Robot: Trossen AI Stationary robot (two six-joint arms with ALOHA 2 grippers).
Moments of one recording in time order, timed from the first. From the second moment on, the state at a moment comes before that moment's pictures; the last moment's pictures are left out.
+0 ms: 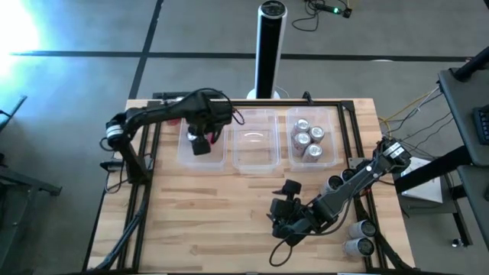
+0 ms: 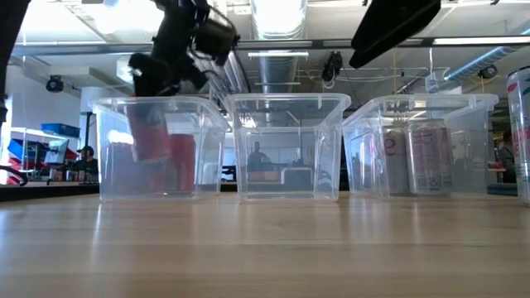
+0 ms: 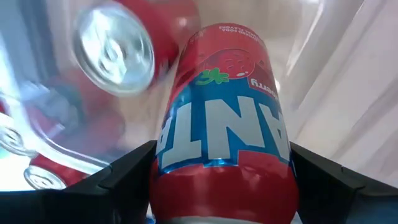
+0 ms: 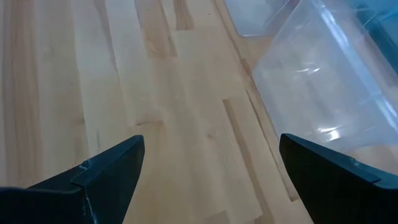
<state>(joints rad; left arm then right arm) 0.34 1.74 1.58 -1.56 -0.22 0.06 0.61 1.78 1.36 -0.75 0.66 0.66</state>
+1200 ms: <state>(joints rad) 0.37 1.92 1.46 -1.46 -0.20 0.02 0.61 1.78 1.35 -0.74 0.65 0.64</state>
